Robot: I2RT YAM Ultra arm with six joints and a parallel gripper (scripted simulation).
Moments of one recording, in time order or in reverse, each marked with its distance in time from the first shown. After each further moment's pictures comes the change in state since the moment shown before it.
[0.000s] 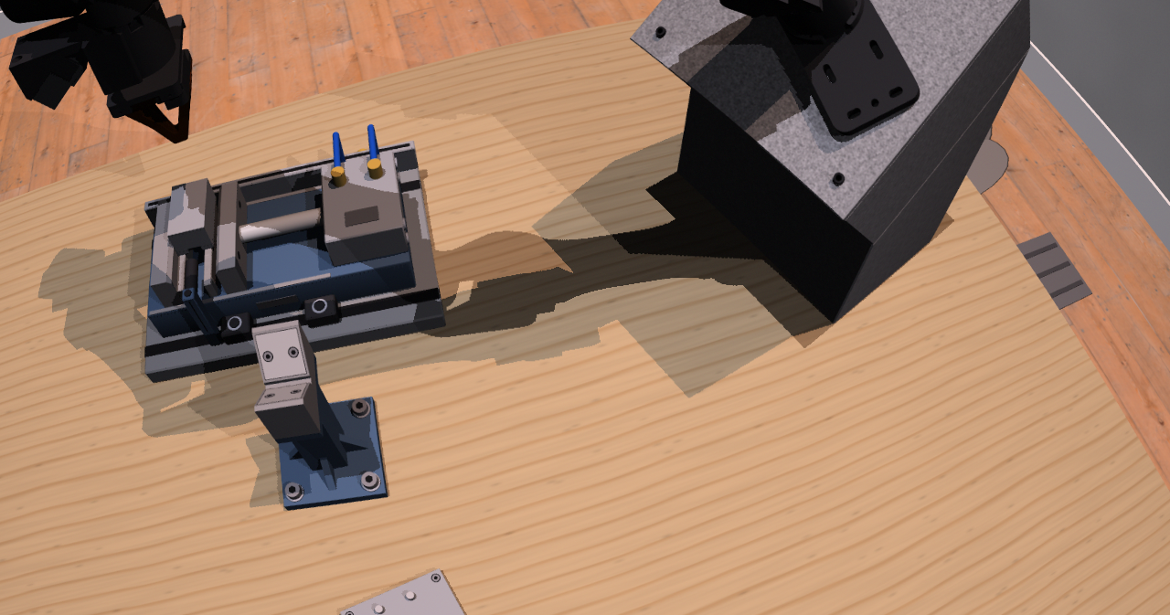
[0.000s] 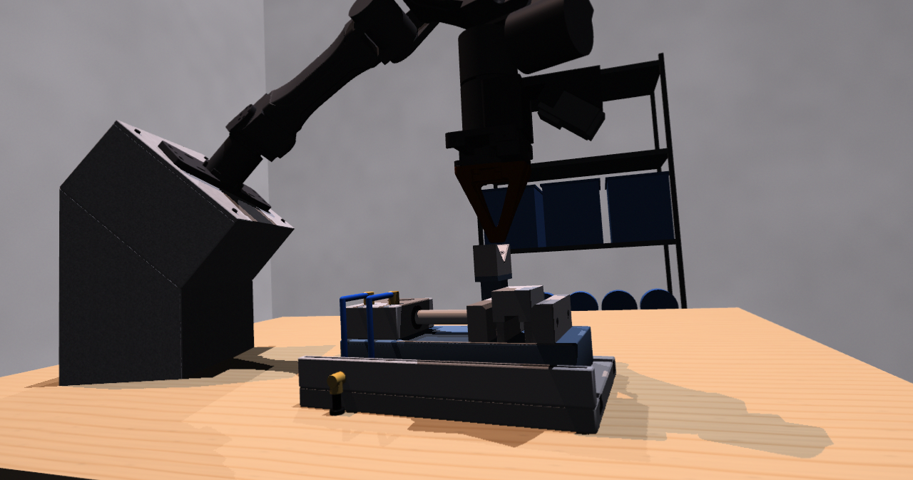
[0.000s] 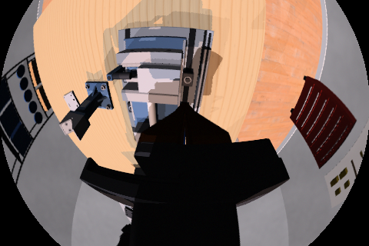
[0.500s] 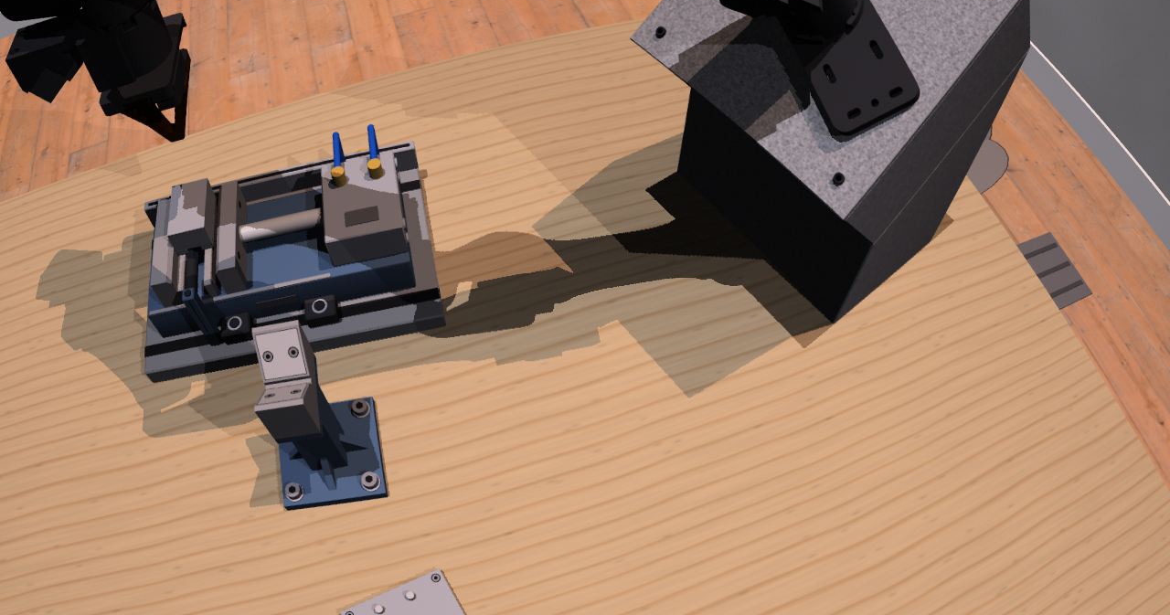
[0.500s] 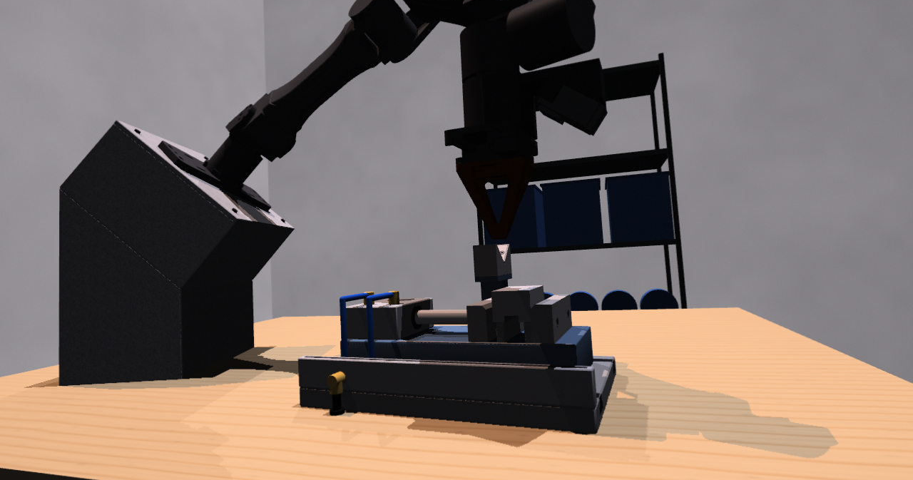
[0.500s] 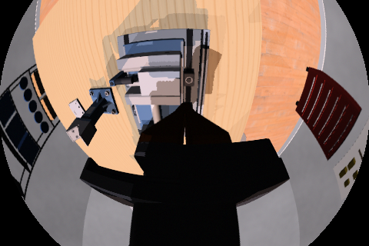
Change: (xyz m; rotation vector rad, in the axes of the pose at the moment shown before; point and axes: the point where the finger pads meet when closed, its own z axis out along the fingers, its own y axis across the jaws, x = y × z) arm -0.002 0.001 -0.003 -0.001 -0.001 0.084
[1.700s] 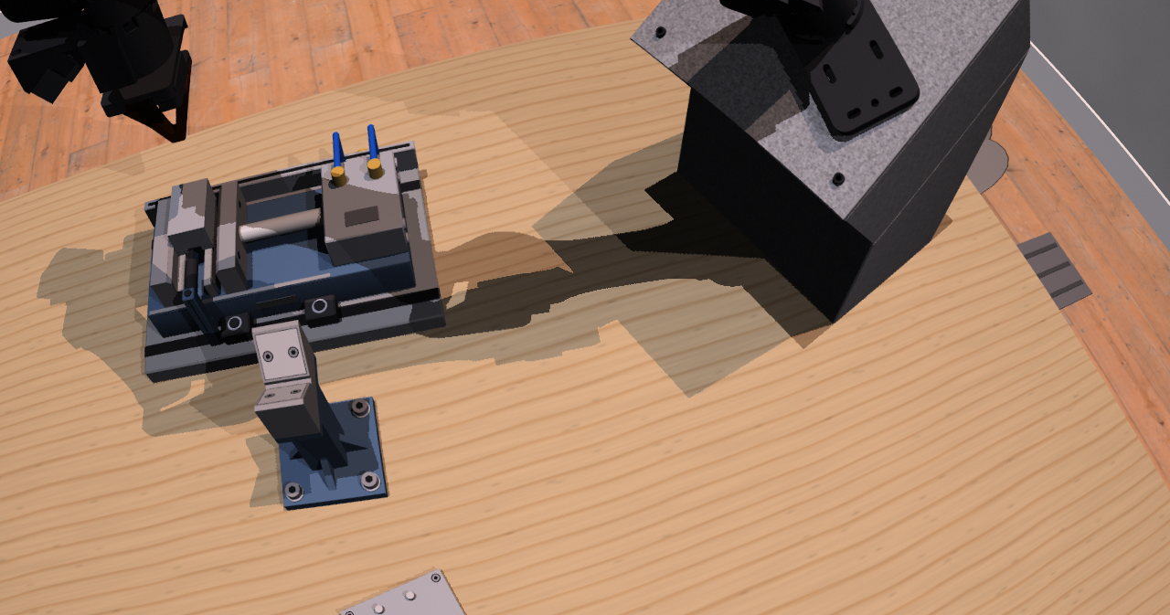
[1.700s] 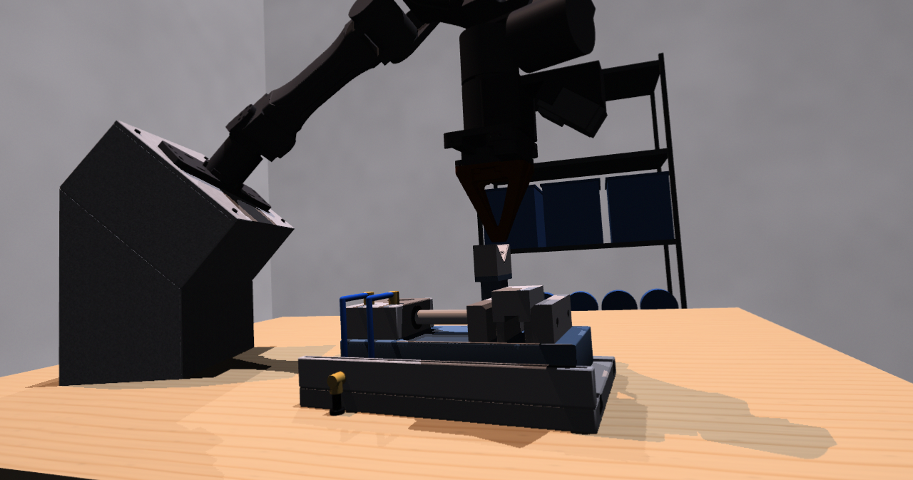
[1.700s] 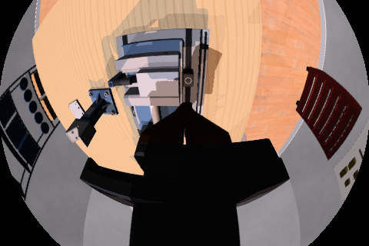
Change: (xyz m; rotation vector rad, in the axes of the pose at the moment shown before) arm 0.000 -0.002 0.003 0.000 0.000 0.005
